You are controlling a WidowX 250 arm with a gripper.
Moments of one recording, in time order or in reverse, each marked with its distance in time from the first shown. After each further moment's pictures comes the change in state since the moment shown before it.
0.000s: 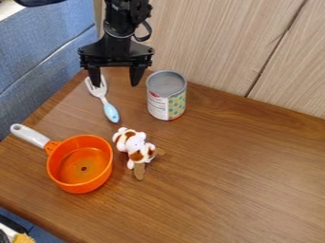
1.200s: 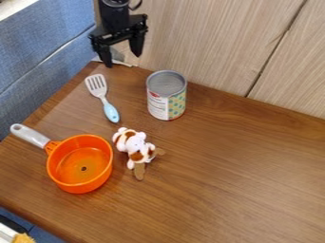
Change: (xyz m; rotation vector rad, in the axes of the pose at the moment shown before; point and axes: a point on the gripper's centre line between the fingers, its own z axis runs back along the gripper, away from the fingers) arm 0.065 -0.017 -0.038 -0.062 0.167 0.416
